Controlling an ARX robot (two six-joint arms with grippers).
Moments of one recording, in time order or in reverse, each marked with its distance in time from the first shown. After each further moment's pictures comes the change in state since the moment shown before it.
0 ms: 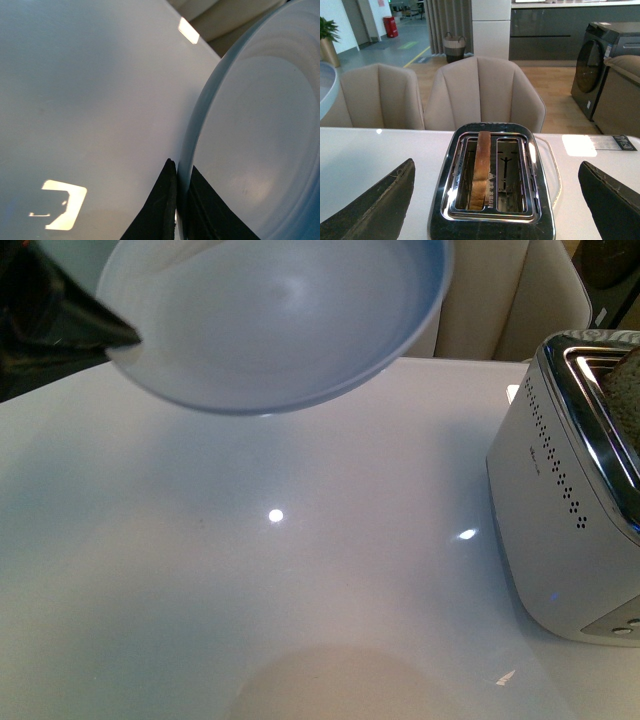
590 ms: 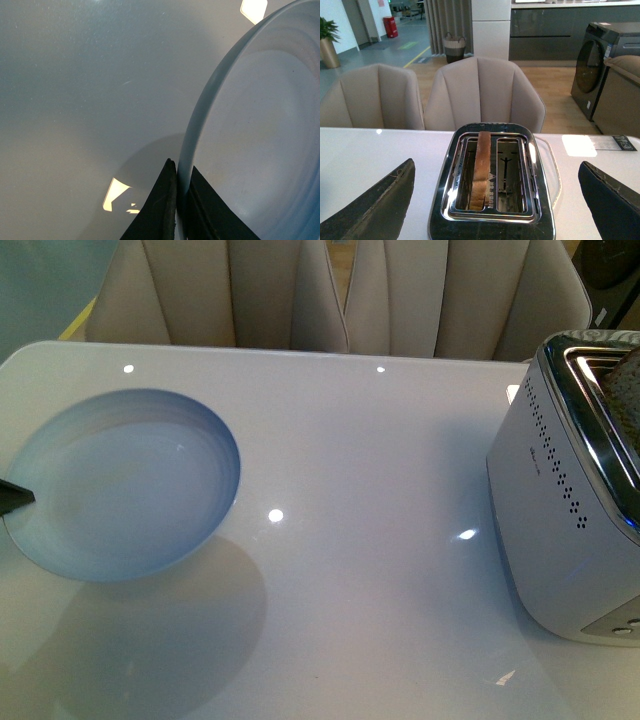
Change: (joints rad) left arm 0.442 0.466 -0.041 0.213 0.151 0.537; right arm 0.000 0.000 0.000 0.000 0.000 0.000
